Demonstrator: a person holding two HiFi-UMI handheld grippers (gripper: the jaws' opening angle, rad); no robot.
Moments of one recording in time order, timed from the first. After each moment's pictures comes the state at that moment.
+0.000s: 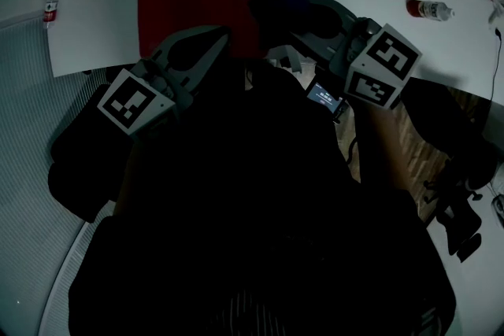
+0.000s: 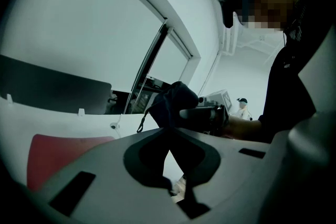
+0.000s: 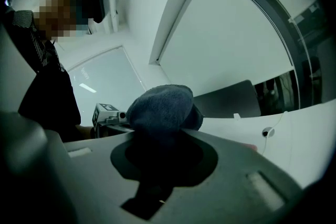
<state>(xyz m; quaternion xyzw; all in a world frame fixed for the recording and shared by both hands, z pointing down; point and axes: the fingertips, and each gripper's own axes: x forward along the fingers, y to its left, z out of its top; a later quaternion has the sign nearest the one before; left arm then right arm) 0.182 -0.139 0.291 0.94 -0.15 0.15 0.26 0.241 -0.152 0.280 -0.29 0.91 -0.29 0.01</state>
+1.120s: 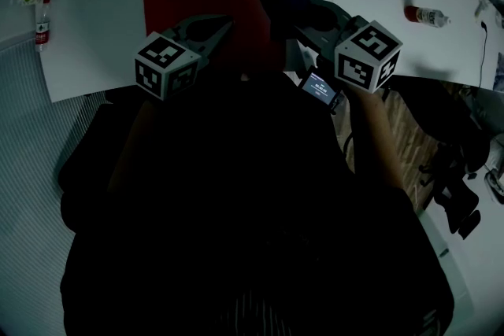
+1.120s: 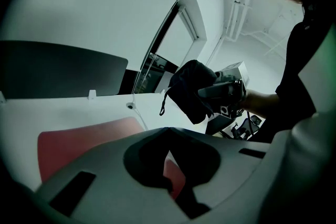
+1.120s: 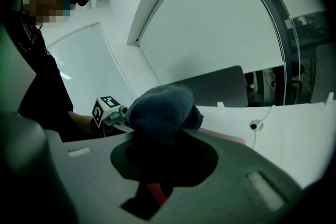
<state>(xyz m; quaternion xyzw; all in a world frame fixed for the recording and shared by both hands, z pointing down) 0.127 -0.232 0.404 0.93 -0.10 0.24 0.27 0.204 -0.223 0.349 -0.38 0.86 -0.32 -0.09</state>
